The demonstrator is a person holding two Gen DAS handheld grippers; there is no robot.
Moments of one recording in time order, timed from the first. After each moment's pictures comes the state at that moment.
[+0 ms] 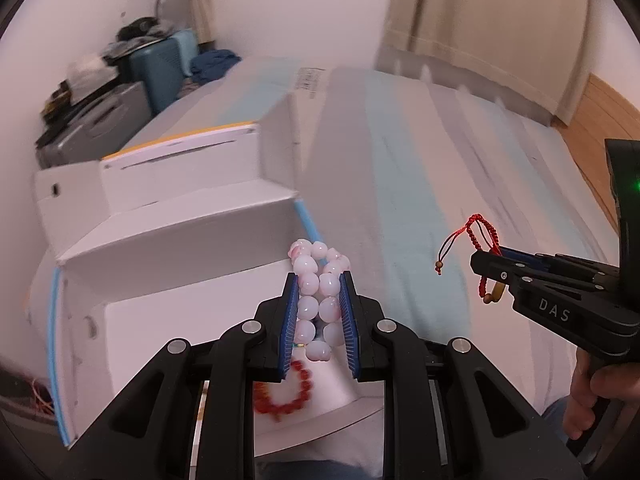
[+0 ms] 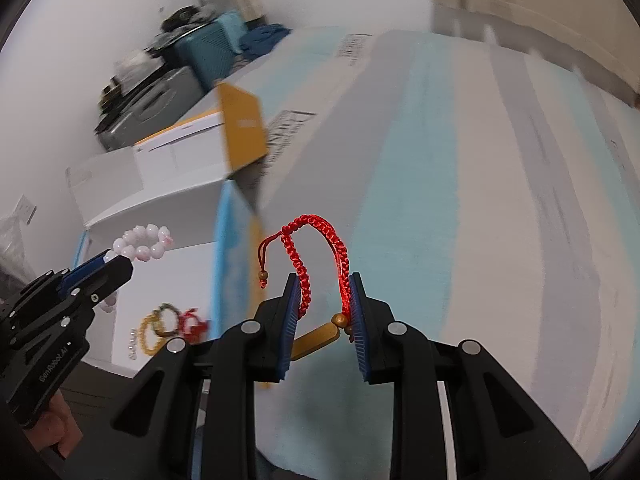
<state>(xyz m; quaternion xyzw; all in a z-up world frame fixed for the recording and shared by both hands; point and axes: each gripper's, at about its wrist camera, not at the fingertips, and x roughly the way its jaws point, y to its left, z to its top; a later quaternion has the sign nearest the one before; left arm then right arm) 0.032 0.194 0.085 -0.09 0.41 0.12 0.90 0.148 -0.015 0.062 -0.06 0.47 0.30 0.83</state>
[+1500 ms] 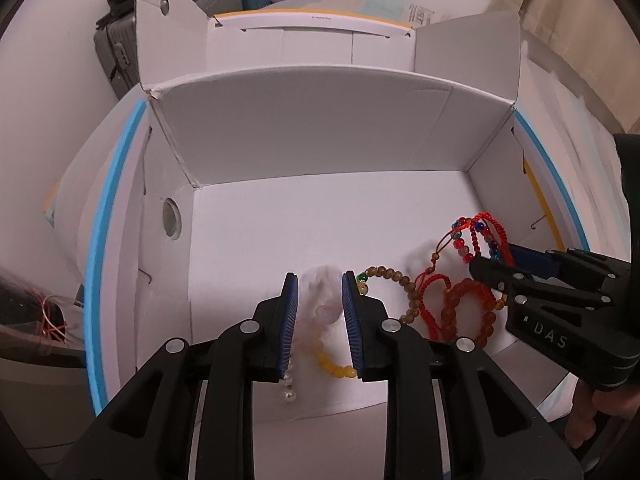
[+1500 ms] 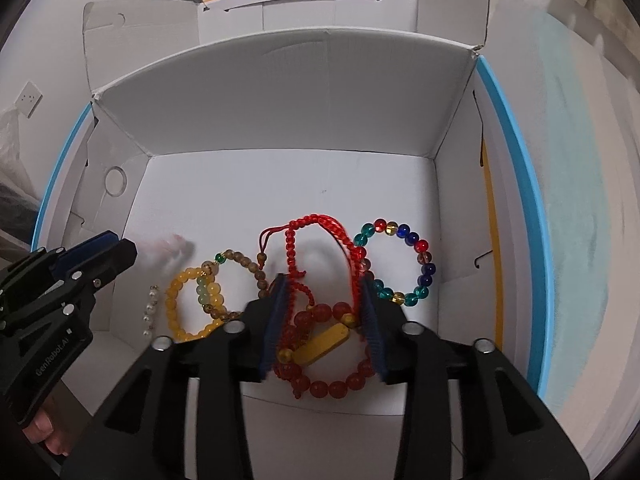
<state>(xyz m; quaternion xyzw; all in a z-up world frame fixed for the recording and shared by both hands) -0.040 0.344 -0.015 -0.16 0.50 0.21 0.82 0.077 0.181 -0.042 -0.18 0.54 0.36 0.74</state>
